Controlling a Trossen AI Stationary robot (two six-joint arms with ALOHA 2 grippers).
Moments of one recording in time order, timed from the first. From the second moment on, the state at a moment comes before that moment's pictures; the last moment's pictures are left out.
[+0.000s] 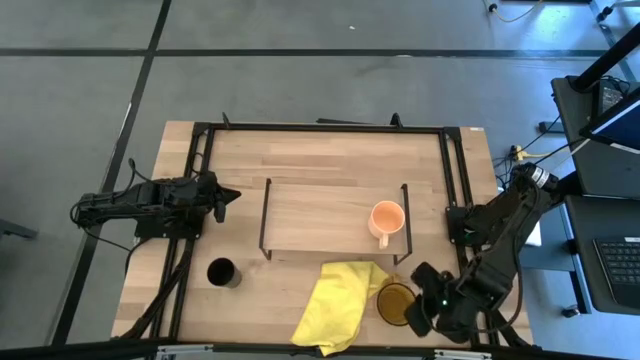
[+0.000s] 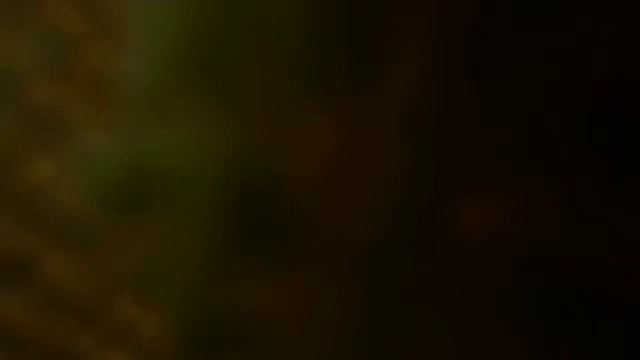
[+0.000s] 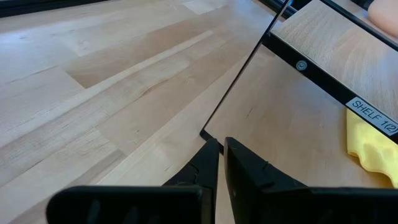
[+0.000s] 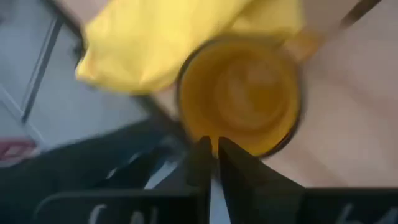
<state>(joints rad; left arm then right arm) 0.08 0.00 0.21 -0.70 -0.28 -0.59 0.95 1.51 1.30 -0.94 0.26 1.82</state>
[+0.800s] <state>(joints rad) 0.08 0.00 0.21 -0.70 -0.28 -0.59 0.95 1.64 1.30 -0.83 0.08 0.99</state>
